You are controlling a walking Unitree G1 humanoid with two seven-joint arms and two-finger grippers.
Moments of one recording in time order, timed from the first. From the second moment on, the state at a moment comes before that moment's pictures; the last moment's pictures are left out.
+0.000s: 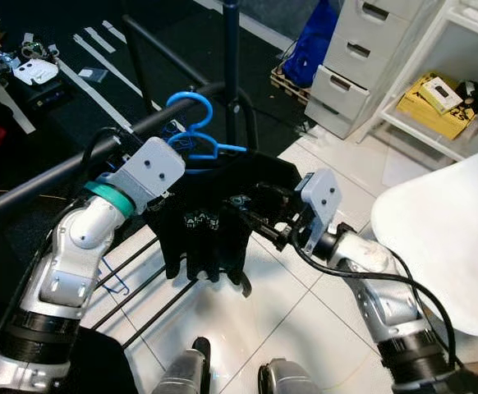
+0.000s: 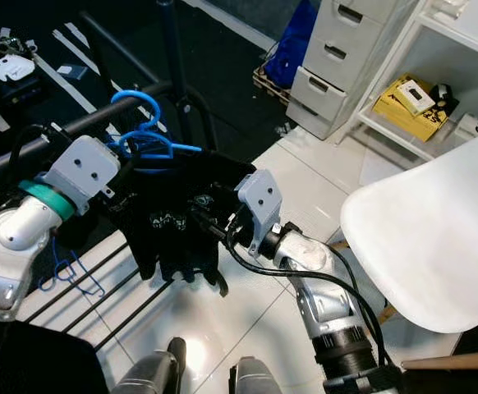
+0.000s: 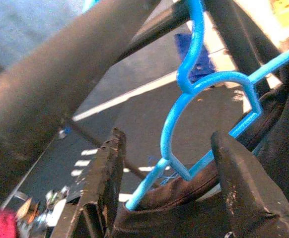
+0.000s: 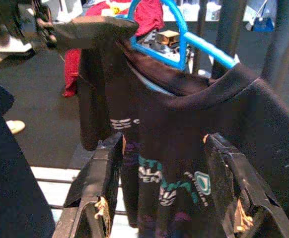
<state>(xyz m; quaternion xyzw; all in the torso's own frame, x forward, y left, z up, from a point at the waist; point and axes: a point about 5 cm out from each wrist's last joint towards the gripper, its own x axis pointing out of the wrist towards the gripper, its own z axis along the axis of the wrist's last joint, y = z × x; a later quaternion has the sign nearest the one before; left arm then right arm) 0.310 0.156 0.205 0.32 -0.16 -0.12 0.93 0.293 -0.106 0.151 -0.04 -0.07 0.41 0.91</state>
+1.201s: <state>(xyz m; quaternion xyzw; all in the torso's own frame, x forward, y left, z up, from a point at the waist) 0.316 0.104 0.175 0.22 -0.16 0.01 0.96 0.299 -0.114 0.160 -0.04 -0.07 0.37 0.93</state>
